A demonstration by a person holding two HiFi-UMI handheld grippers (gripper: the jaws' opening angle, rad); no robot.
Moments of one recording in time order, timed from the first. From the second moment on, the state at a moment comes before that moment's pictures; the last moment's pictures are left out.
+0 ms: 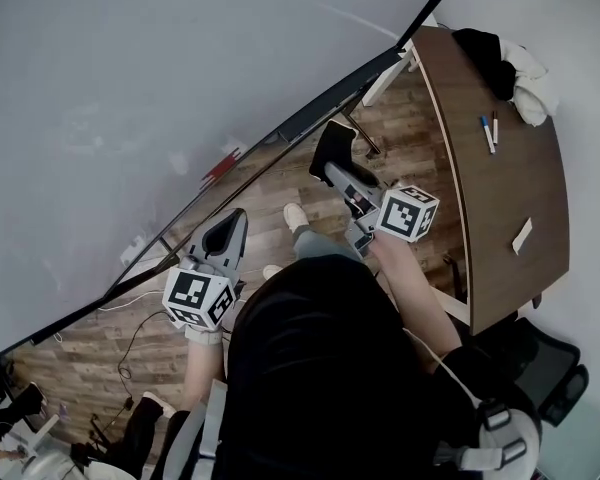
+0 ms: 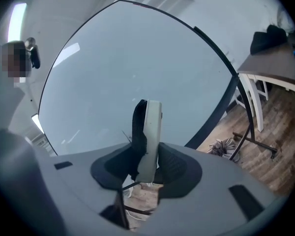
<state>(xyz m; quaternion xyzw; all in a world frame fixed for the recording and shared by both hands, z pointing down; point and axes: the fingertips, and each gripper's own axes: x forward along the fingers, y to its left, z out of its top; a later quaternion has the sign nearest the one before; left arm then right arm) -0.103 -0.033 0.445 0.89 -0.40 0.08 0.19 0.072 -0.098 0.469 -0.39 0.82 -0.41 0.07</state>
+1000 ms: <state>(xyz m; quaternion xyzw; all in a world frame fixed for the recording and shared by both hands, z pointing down) -0.092 -0.038 0.405 0.92 -0.37 0.06 0.14 0.041 -0.019 0.342 -0.40 0.91 -0.06 -0.06</state>
